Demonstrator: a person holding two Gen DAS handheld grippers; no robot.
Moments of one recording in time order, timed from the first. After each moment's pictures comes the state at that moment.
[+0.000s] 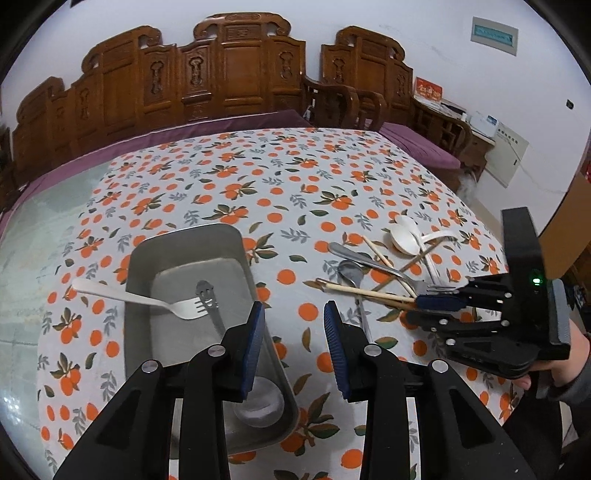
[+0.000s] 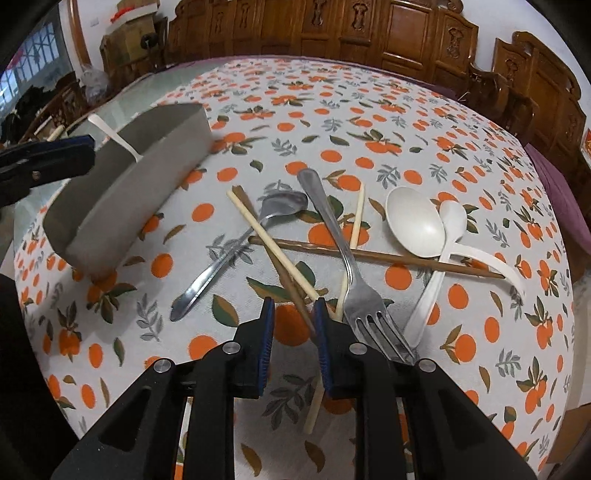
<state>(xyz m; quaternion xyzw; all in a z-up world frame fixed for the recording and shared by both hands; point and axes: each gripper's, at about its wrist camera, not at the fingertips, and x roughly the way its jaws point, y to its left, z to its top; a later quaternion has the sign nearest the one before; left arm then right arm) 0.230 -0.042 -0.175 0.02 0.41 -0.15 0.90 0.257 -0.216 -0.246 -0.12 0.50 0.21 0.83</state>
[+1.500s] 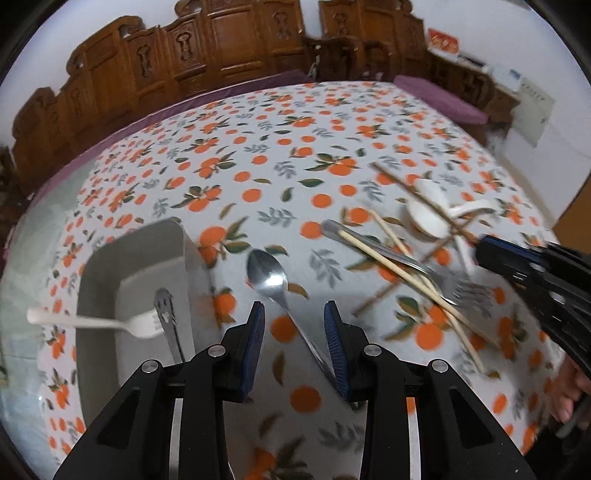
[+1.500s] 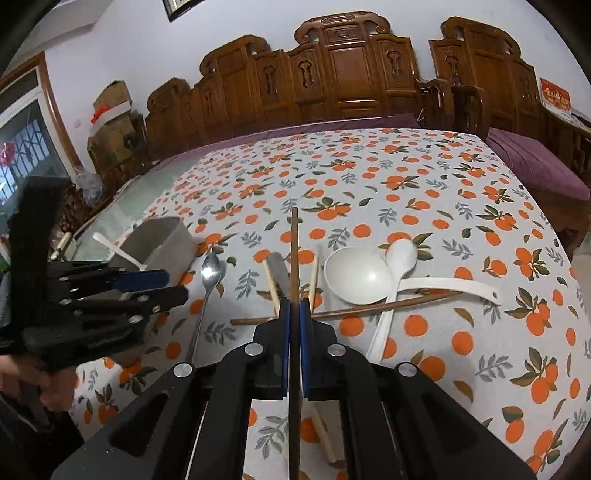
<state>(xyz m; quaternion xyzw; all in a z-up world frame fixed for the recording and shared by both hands) 0.289 -0.108 -0.216 0.09 0.48 -0.09 0.87 0.262 -0.279 -0.208 0.05 0.39 0.20 0.90</state>
